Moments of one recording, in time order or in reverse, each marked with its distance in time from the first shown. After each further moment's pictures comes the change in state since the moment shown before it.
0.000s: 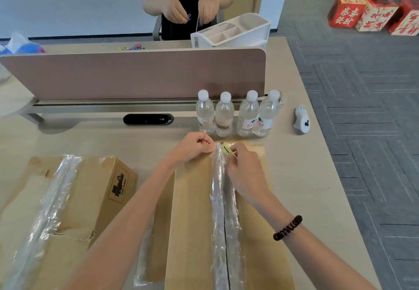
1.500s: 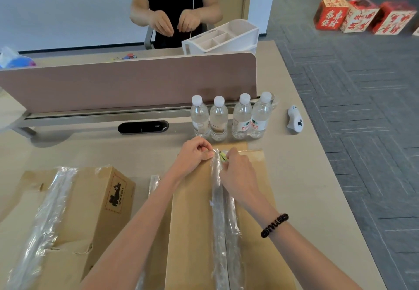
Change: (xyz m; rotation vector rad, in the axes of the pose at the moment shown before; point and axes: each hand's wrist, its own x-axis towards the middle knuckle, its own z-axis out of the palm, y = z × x) left_hand -0.001 -0.012 0.019 -0.055 0.141 0.123; right_hand -0.007 -0.025 -0.004 -0.152 -0.090 0.123
